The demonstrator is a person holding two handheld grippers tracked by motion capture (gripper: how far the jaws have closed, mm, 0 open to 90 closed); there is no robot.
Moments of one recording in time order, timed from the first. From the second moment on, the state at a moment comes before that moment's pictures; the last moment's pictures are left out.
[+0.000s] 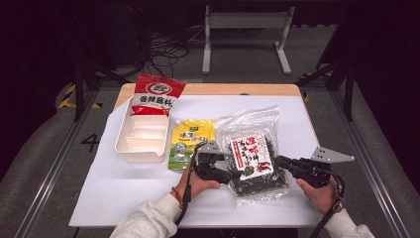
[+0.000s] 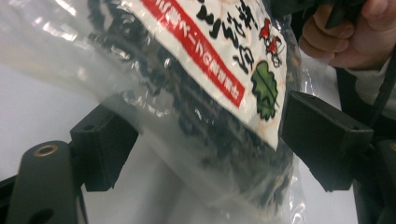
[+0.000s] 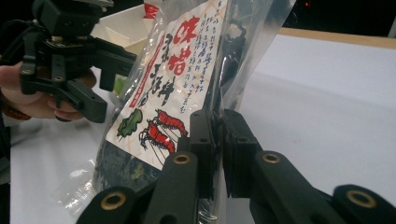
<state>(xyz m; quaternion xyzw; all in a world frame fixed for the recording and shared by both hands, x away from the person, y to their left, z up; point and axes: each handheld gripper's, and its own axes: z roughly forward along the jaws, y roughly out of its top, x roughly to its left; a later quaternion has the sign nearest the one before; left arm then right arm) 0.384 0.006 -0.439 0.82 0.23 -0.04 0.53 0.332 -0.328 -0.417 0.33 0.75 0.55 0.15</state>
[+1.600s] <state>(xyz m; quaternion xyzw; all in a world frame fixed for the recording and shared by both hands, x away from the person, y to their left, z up) 0.371 0.146 -0.319 0.77 0.11 0.16 0.61 0.318 -0.318 -0.410 0.35 0.77 0.51 0.17</state>
